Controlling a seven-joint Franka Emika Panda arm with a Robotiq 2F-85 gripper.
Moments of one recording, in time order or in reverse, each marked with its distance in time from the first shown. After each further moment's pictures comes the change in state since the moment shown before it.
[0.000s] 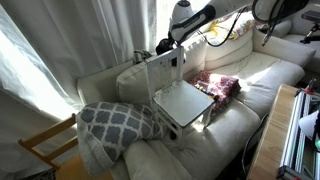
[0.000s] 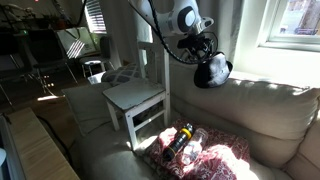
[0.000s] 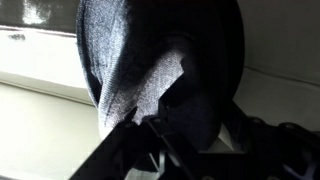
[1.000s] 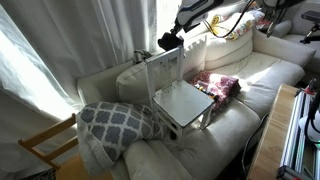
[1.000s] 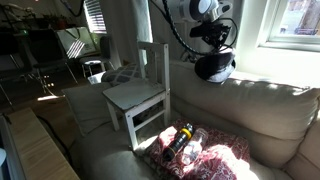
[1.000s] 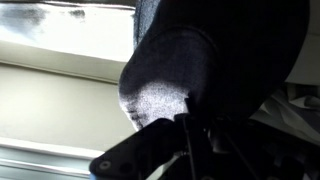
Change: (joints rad) arm -0.159 -0.087 0.115 -0.006 0.065 -0.010 -0.150
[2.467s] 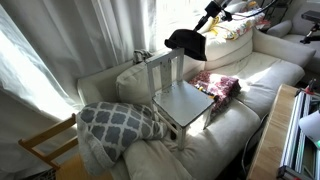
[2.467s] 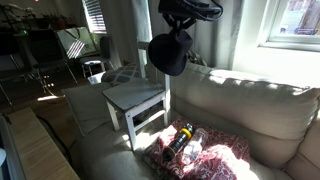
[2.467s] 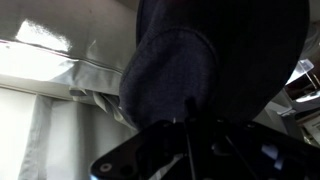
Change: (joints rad) arm -0.366 -0.758 0.326 -0.962 0.868 -0.204 -1.180
